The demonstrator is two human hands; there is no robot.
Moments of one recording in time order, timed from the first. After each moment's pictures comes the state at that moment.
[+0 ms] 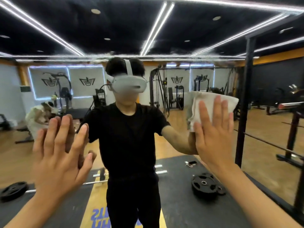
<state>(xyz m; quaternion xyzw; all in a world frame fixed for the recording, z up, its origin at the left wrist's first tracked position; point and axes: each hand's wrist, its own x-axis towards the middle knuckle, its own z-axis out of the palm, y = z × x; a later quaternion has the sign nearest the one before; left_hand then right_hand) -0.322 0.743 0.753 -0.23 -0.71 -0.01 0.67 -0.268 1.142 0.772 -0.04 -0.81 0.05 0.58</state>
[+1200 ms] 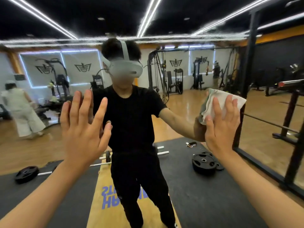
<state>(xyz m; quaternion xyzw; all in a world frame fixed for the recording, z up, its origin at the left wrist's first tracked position) -0.320 0.738 0.755 -0.24 -0.72 -0.02 0.65 -0.266 1.137 0.703 -0.07 -0.77 0.12 0.62</state>
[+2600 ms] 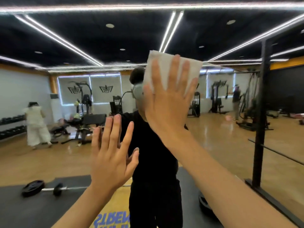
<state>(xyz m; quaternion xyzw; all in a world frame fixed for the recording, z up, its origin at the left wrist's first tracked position) -0.304 0.984 0.766 -0.19 -0.72 0.01 0.66 -0.279 1.157 0.892 0.02 -0.78 0.09 0.62</state>
